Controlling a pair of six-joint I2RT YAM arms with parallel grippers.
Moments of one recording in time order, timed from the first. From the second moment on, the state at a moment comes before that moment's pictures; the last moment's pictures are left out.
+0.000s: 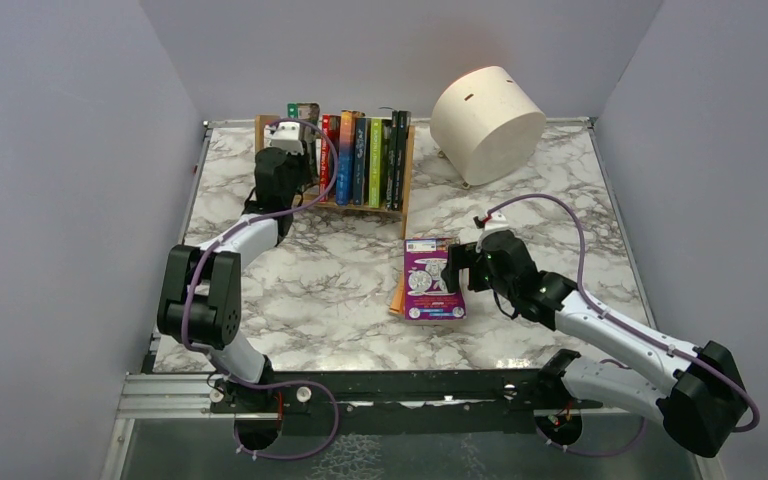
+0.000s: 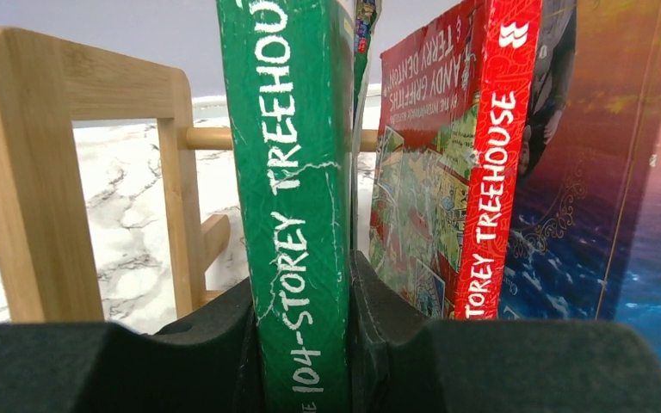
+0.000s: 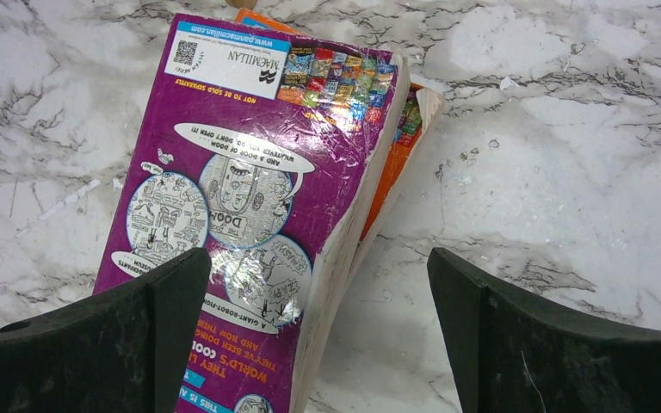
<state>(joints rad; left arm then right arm) -0.16 1.61 0.94 0.53 -0.05 -0.04 0.71 1.00 0.59 -0.23 0.20 0.39</state>
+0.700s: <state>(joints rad) -0.16 1.69 0.97 0.52 -0.01 -0.08 0.71 1.01 0.59 -0.23 0.21 0.39</state>
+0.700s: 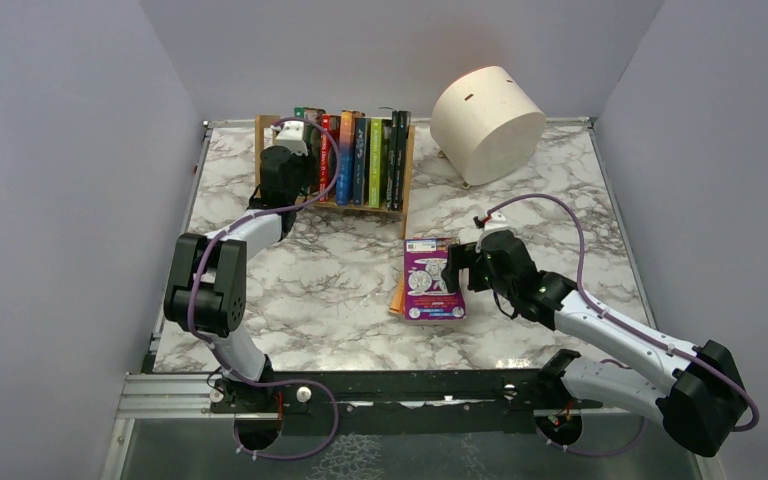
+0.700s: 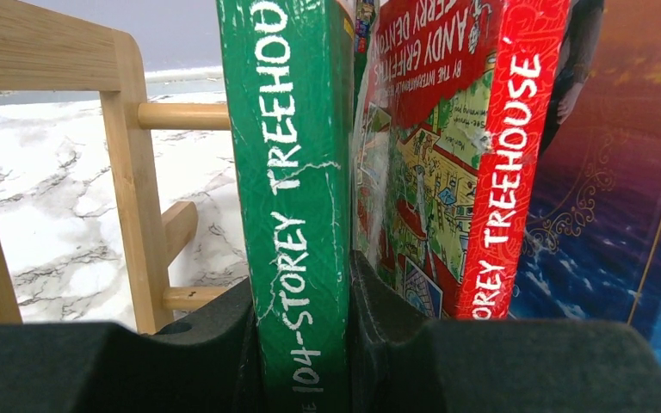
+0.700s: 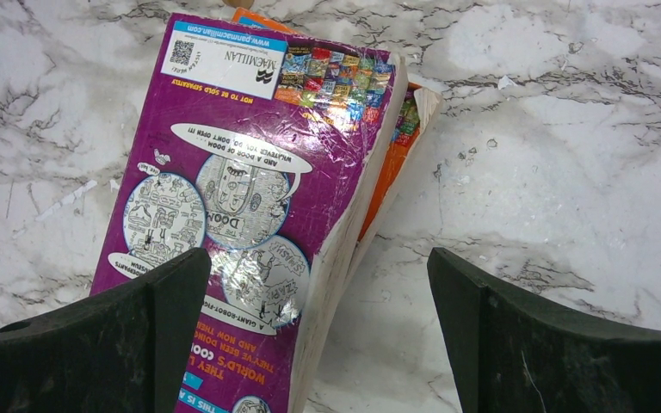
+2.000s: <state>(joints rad) -0.16 1.54 0.99 0.50 -0.09 -0.14 0.71 0.99 0.59 -0.23 0.22 0.39</state>
